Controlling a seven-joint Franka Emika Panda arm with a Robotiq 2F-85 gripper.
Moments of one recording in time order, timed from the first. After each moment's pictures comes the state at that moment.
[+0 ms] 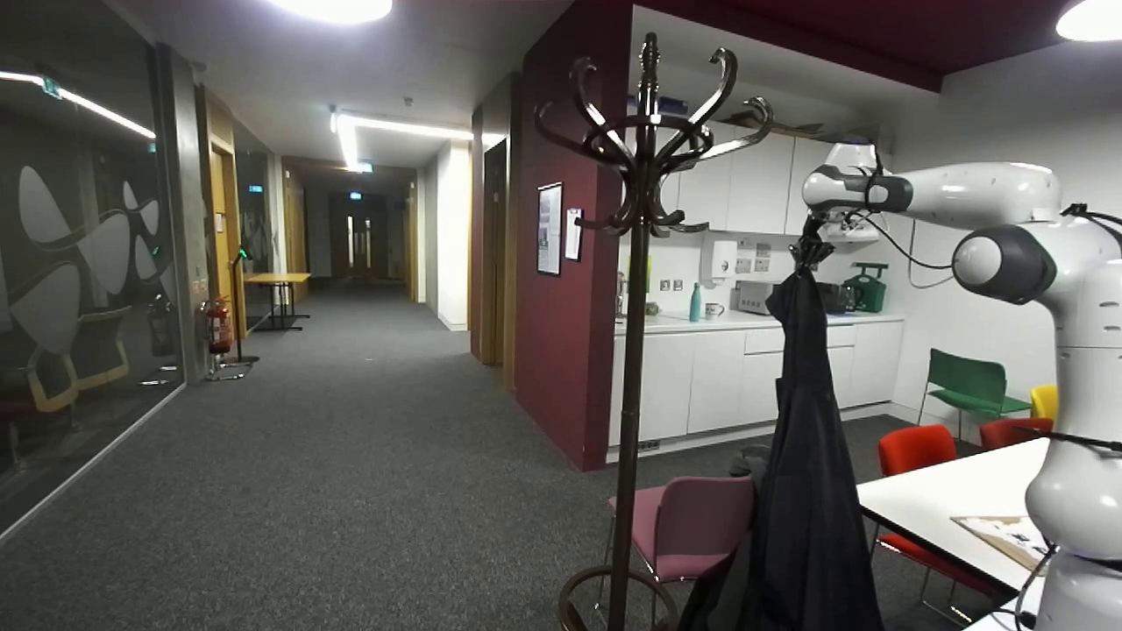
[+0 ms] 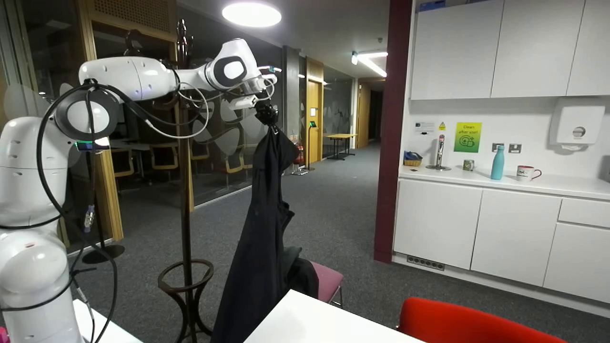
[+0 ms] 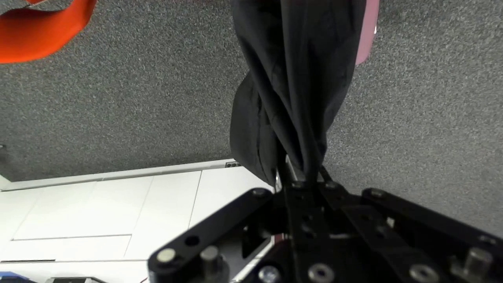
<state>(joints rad) -0.16 0.20 -0.19 -1.21 -0.01 1.91 -0.07</state>
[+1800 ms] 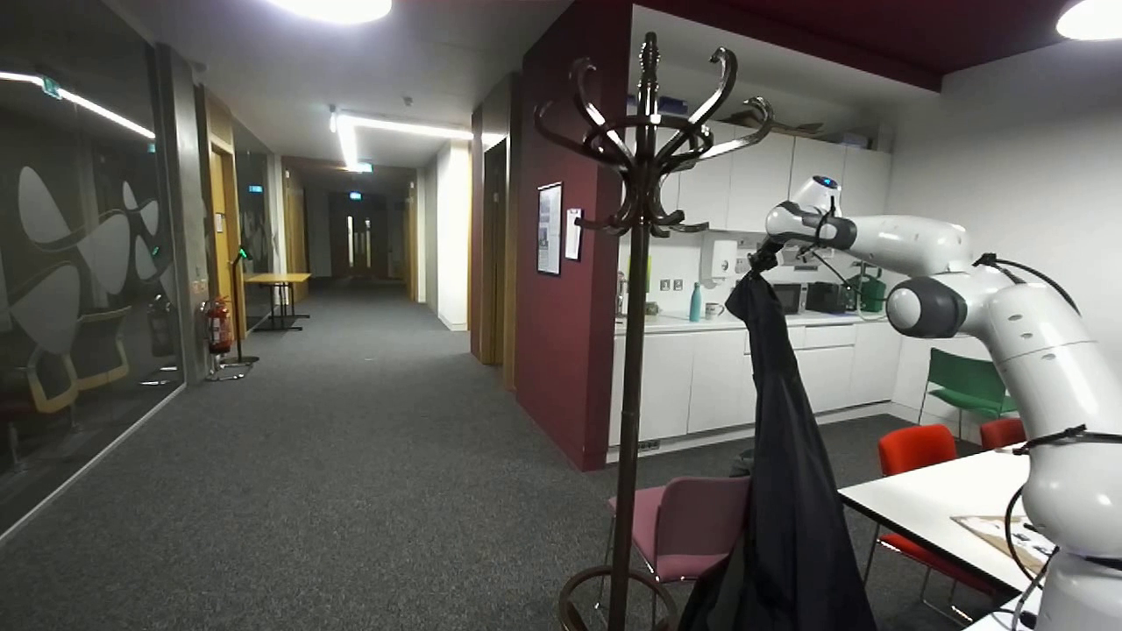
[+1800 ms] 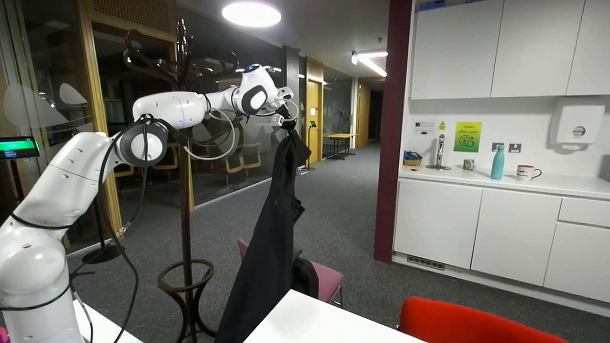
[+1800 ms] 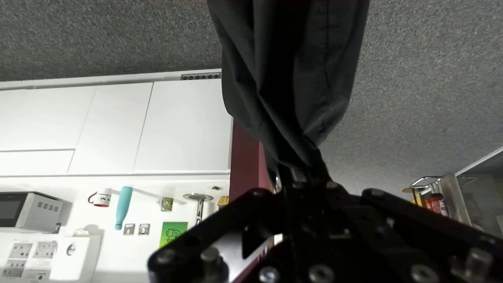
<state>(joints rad) -0.20 0.60 -0.15 -0.83 0.20 2.20 -0.21</state>
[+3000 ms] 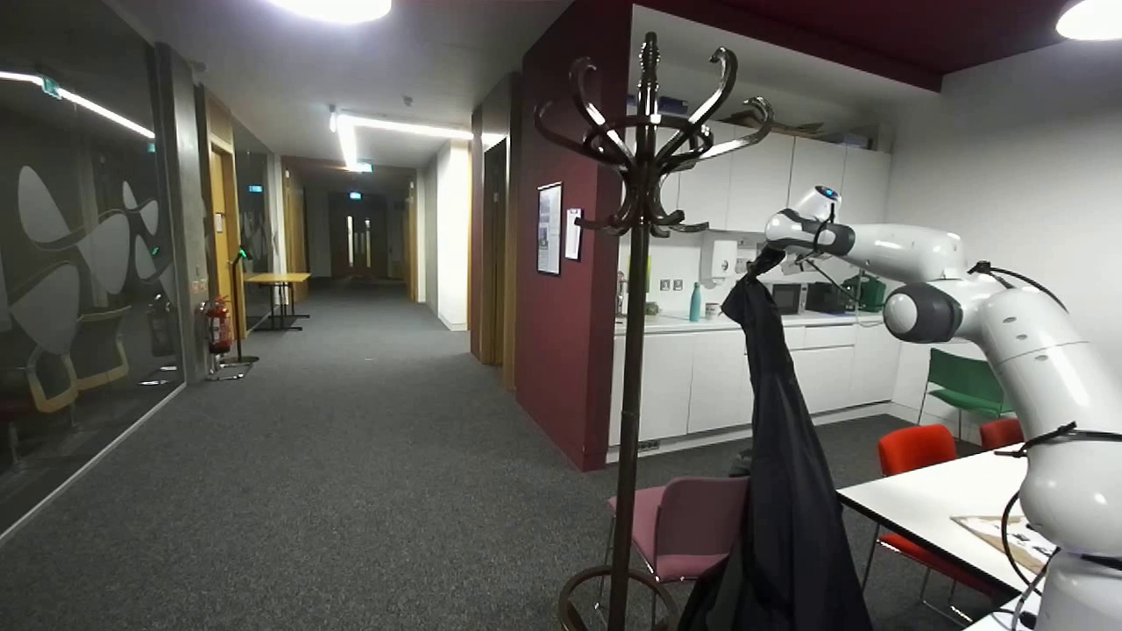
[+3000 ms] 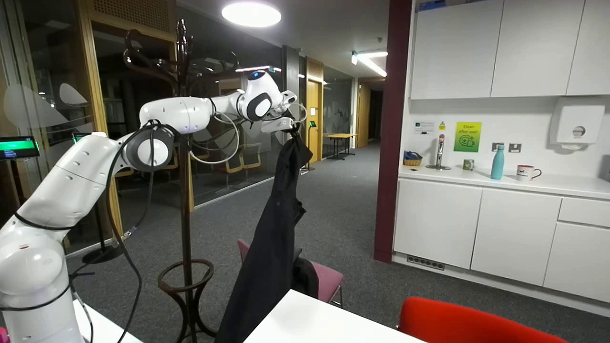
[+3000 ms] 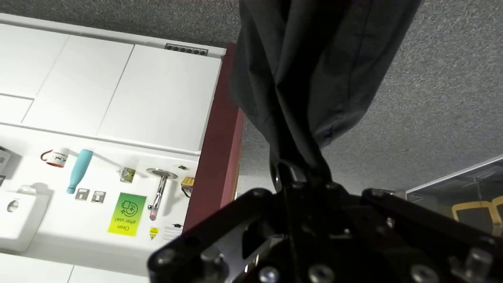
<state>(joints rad) -0.24 0.65 -0.10 -0.80 0.25 2.27 -0.47</state>
